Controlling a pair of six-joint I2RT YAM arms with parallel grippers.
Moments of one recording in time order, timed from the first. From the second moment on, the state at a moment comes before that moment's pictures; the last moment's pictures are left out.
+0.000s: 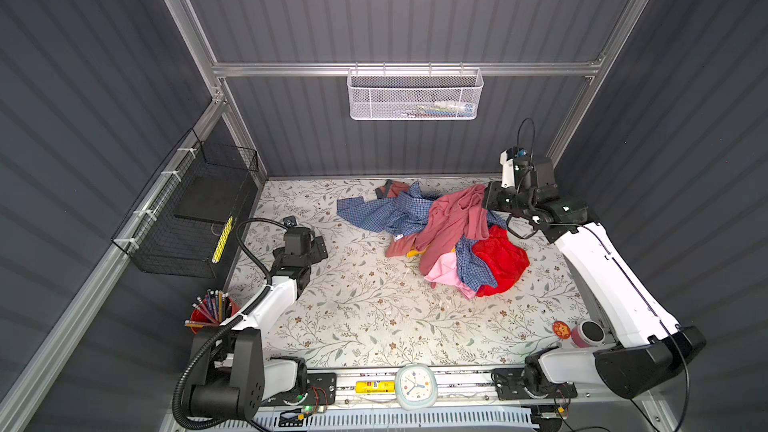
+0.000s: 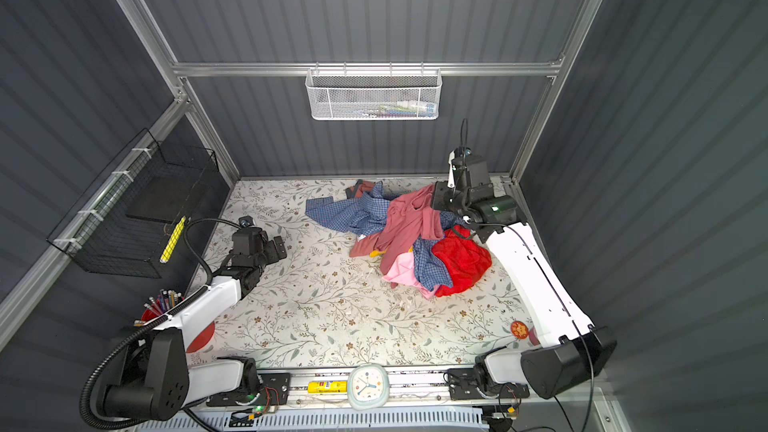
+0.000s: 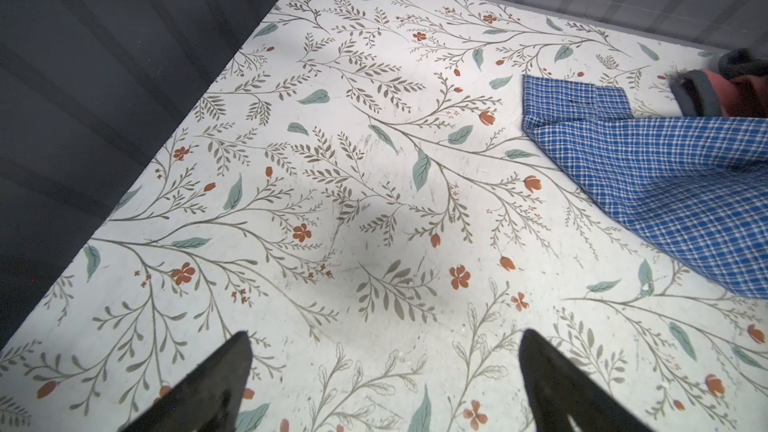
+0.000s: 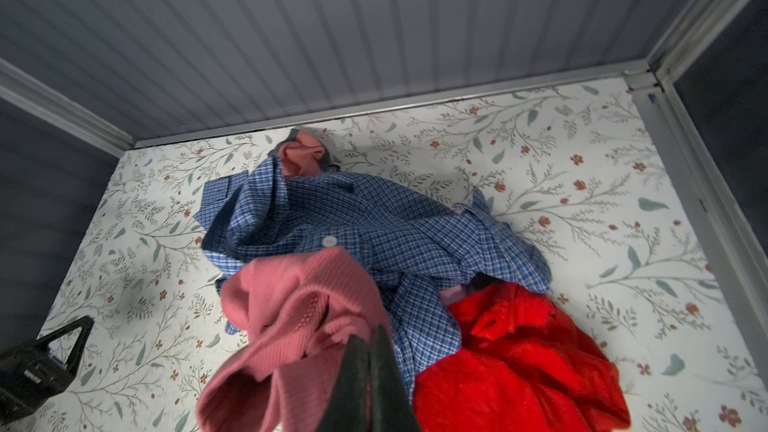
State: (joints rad) left arm -0.12 1.27 0.64 -0.04 -0.31 -0.26; right arm 0.28 1.35 1.48 -0.76 0.06 0.39
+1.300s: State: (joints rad) left arm -0.12 1.27 0.64 -0.03 -0.21 -0.26; right arm 0.26 1.44 1.64 -0.88 0.48 0.20
